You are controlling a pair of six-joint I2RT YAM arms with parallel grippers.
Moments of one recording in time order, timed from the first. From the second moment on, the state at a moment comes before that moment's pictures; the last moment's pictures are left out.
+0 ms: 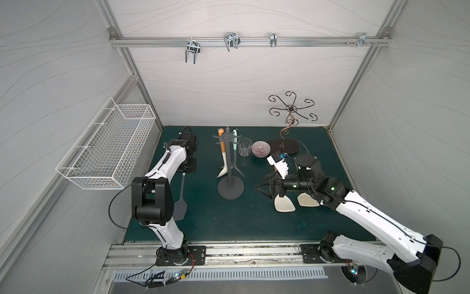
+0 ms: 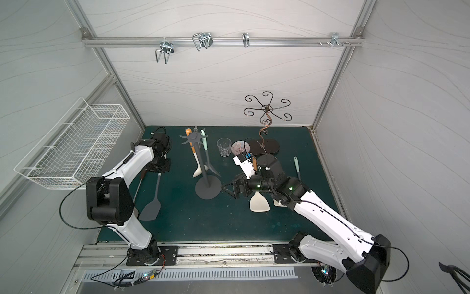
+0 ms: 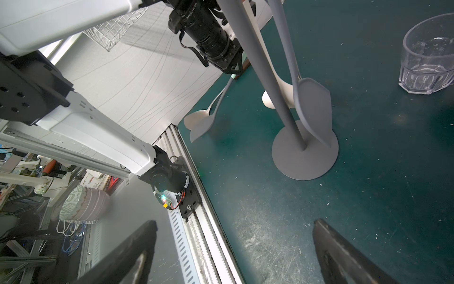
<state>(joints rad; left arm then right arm) -0.05 1.73 1.38 -1.08 -0.31 -0.11 0.80 1.03 0.97 -0.45 -0.50 0.33</state>
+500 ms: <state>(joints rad) -0.02 1.91 1.39 -1.08 -0.38 -0.16 0.80 1.03 0.97 -0.45 -0.50 0.33</state>
